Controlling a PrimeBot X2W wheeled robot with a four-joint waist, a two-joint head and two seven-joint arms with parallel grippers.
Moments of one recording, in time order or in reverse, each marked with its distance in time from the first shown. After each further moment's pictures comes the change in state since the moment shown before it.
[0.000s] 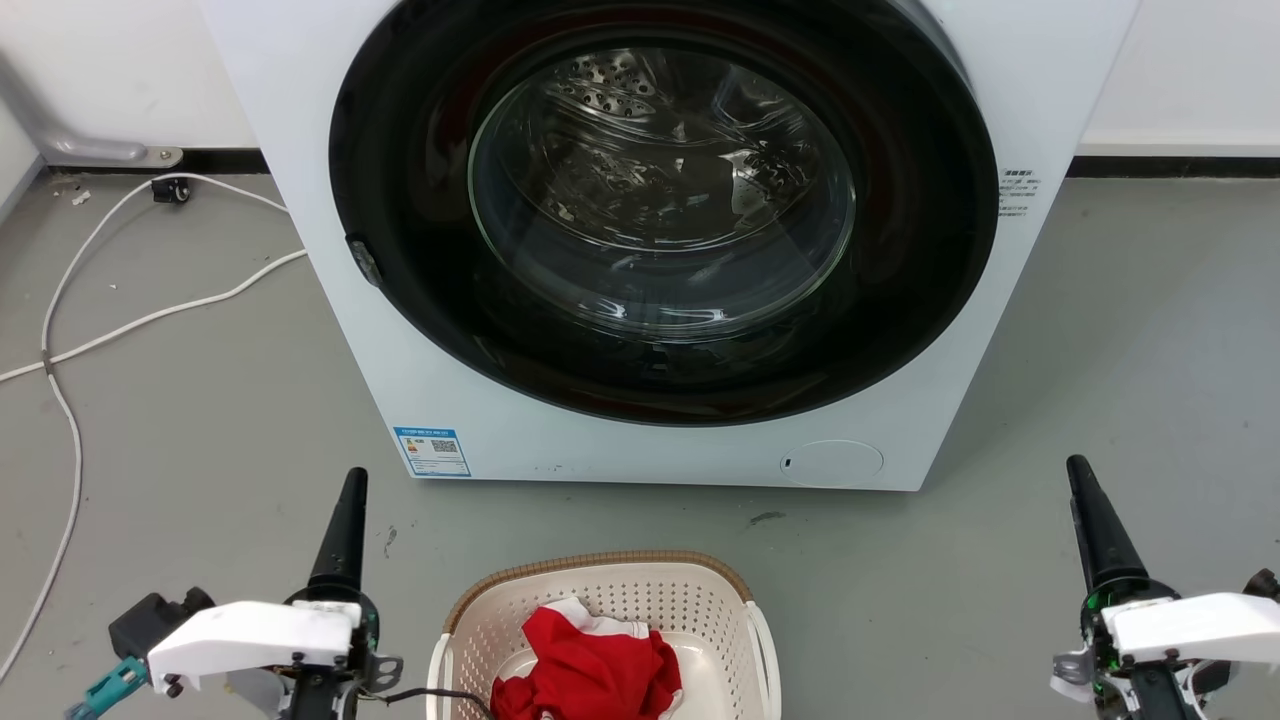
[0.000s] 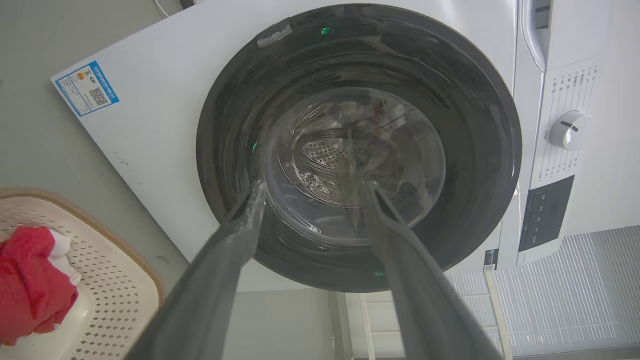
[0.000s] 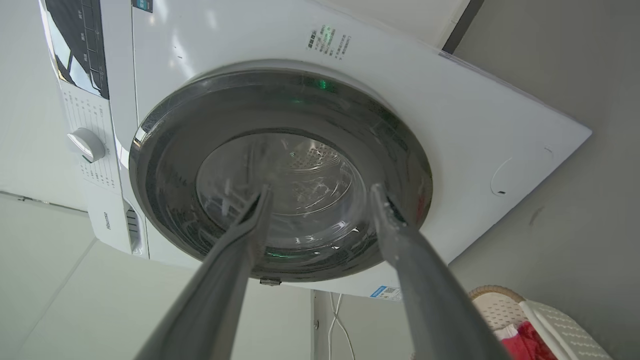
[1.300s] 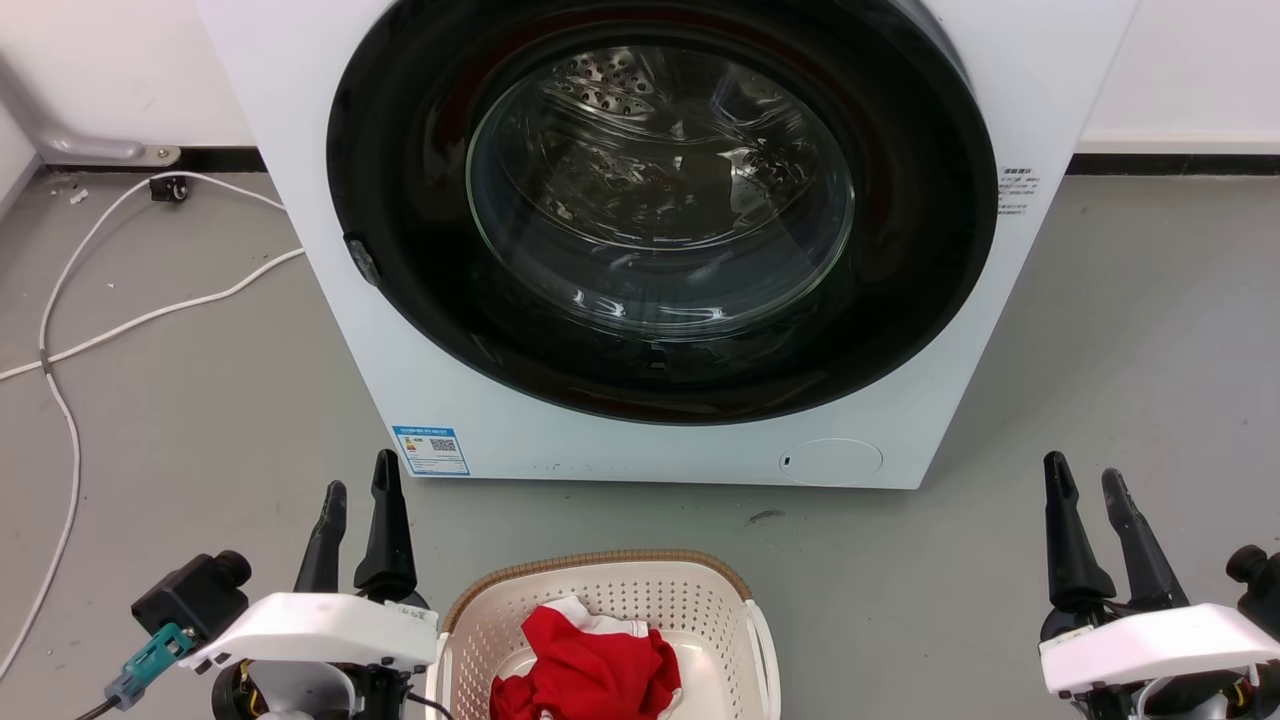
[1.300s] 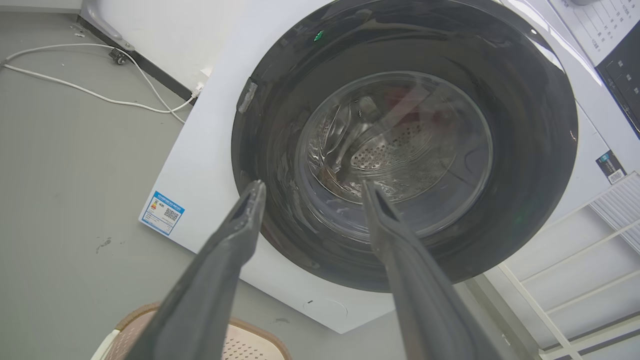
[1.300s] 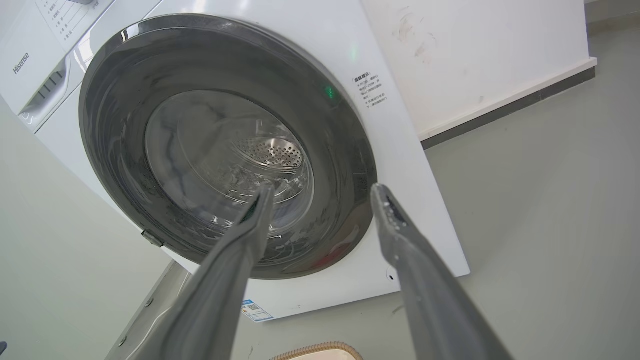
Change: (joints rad) left arm 0.036 0.001 -0.103 -0.138 0.593 0.110 -0.138; right arm 0.071 0.000 0.052 -0.148 -0.699 0.000 -0.140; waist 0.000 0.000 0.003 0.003
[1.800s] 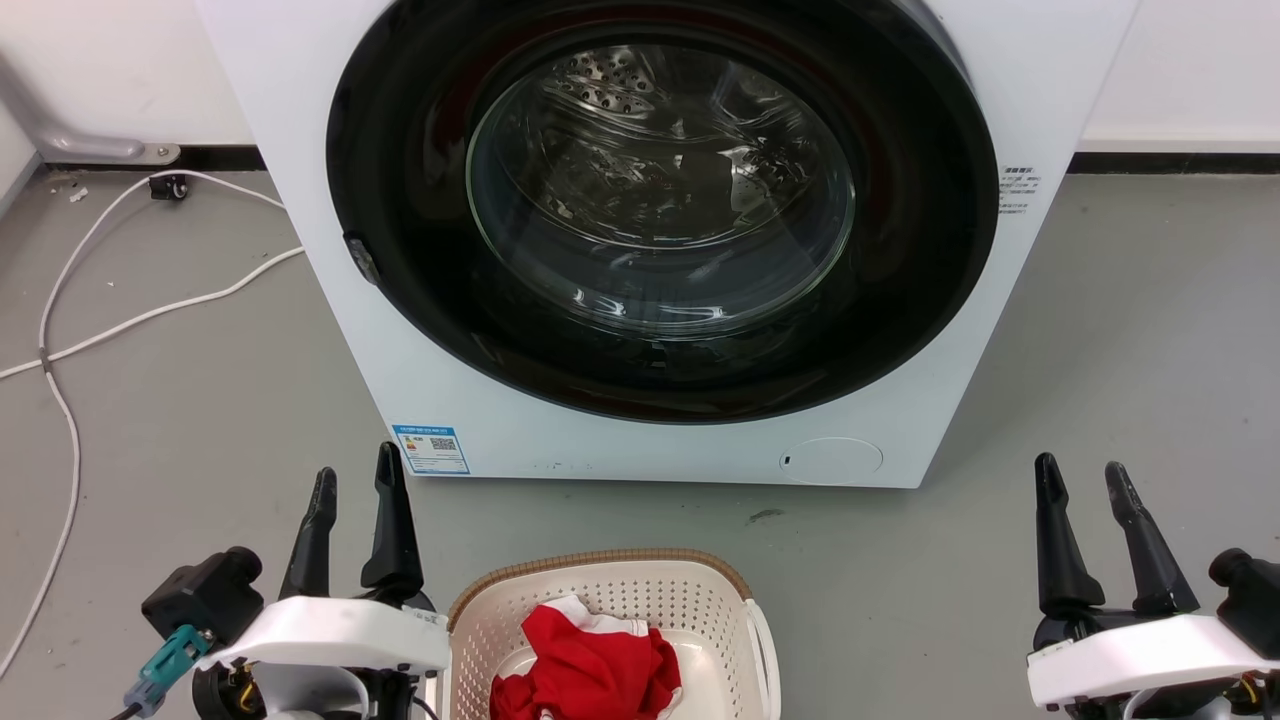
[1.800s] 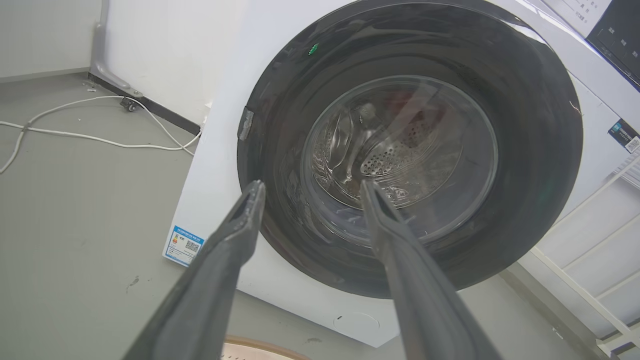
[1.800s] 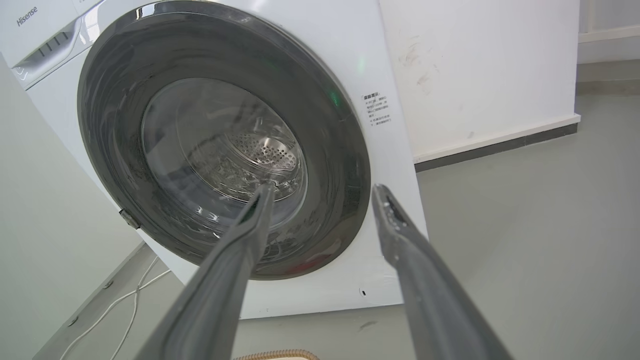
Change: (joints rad) left arm 0.013 0.000 -0.015 -0.033 0.158 0.013 -0.041; right arm 0.020 0.000 0.014 -0.038 -0.175 0.000 -0.043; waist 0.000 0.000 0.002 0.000
